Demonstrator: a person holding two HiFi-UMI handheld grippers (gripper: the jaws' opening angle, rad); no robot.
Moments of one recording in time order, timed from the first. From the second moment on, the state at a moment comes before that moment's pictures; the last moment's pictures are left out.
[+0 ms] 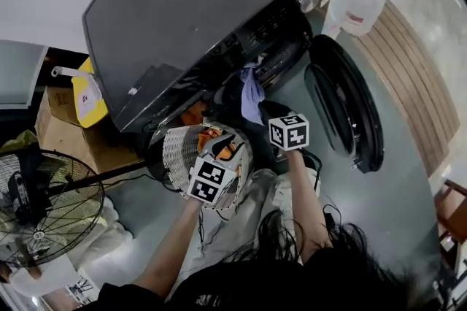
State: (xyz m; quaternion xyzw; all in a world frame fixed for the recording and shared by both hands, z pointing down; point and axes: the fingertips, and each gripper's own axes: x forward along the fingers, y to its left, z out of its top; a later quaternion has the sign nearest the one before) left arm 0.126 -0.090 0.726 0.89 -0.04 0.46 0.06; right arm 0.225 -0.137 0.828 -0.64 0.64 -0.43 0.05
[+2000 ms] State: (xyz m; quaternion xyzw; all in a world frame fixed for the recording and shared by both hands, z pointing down) left arm 0.191 -0.089 0.648 0.90 -0.15 0.39 0.10; right arm 0.298 -0.067 0.327 -0.48 0.79 -0.30 0.24
